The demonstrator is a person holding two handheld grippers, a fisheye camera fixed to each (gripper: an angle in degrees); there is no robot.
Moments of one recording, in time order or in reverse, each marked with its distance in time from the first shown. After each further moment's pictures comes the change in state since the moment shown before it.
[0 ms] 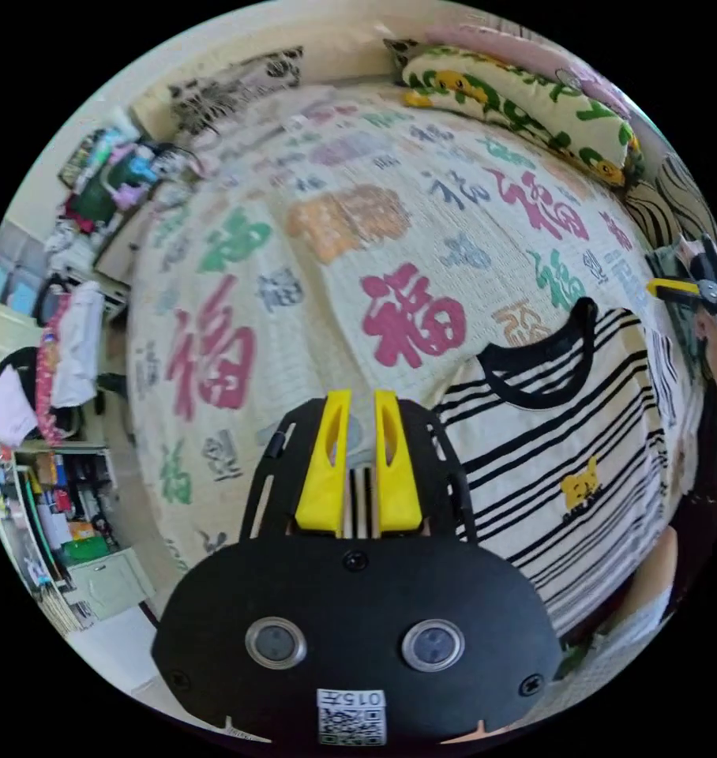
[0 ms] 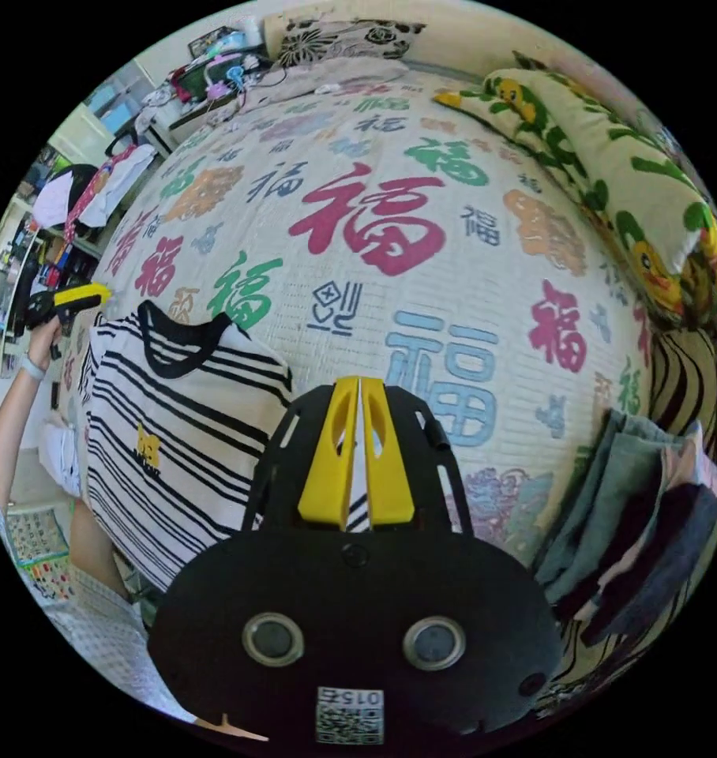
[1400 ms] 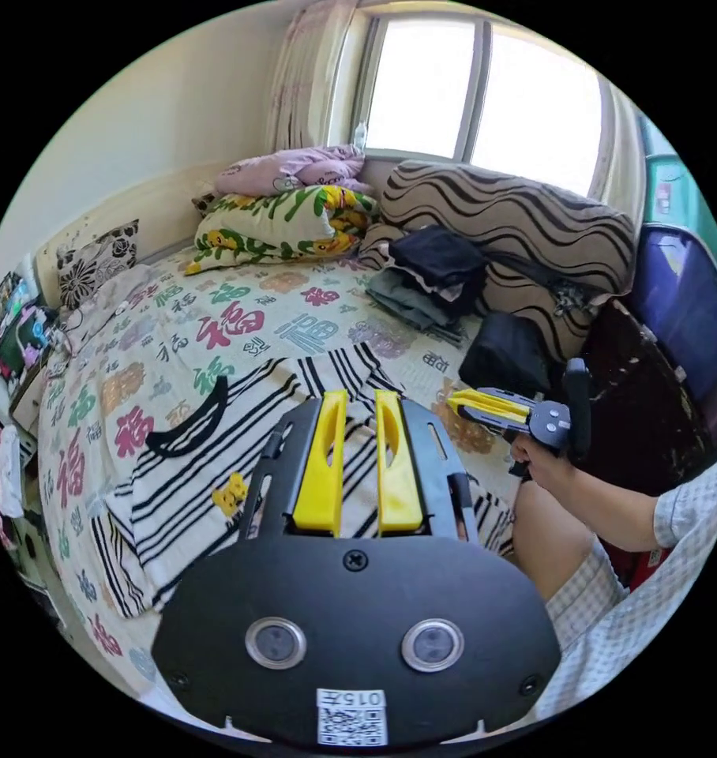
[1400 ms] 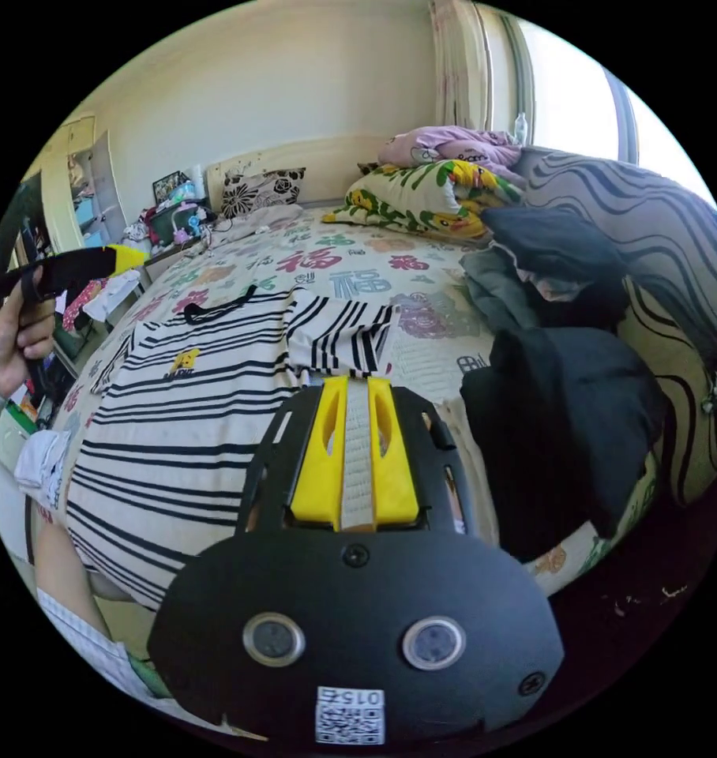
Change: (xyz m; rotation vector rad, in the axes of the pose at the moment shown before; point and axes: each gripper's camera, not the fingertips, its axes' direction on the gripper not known) left arm 0.403 0.045 -0.325 0.386 0.451 0.349; right arm -0.057 0.446 0.138 0.550 0.150 0.353
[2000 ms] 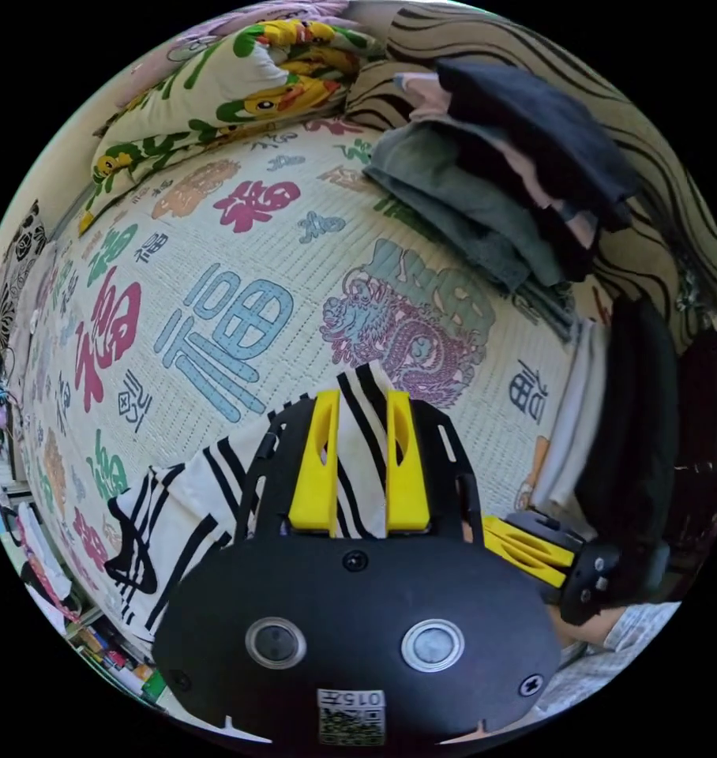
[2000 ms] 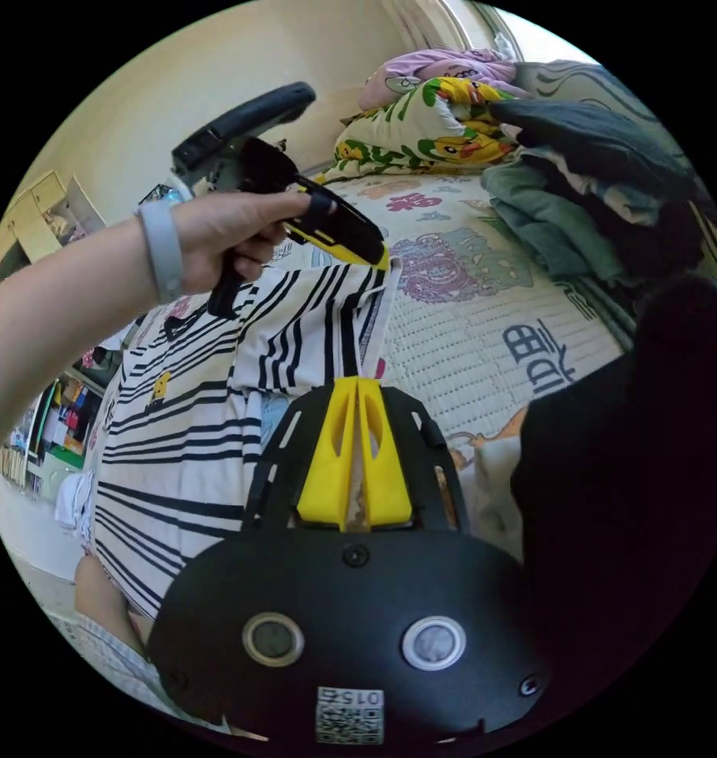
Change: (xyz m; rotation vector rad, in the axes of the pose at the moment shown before) left arm 0.064 -0.319 0.259 -0.524 -0.049 0.053; right arm 0.096 -0.038 0.143 -0.119 -0.189 0.137
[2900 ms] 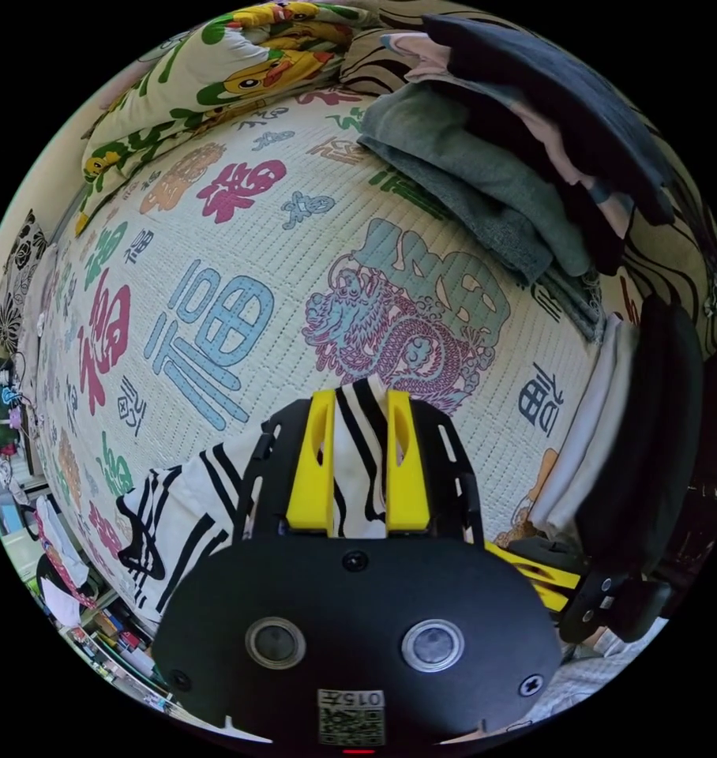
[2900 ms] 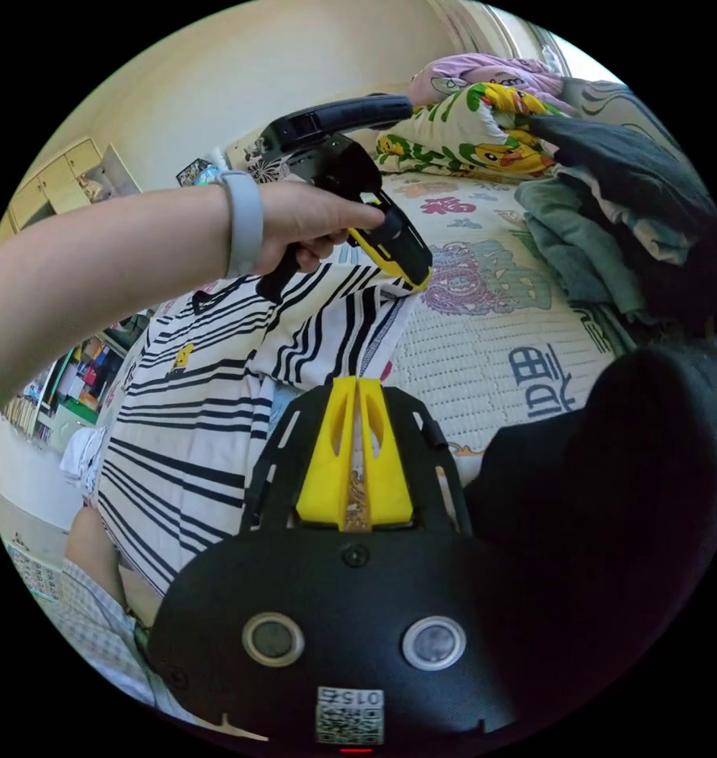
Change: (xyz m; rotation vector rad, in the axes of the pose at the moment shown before) left arm 0.015 -0.157 -0.059 -0.071 -0.035 -0.005; right arm 0.039 -0.042 0.003 -0.046 -0.081 -0.138
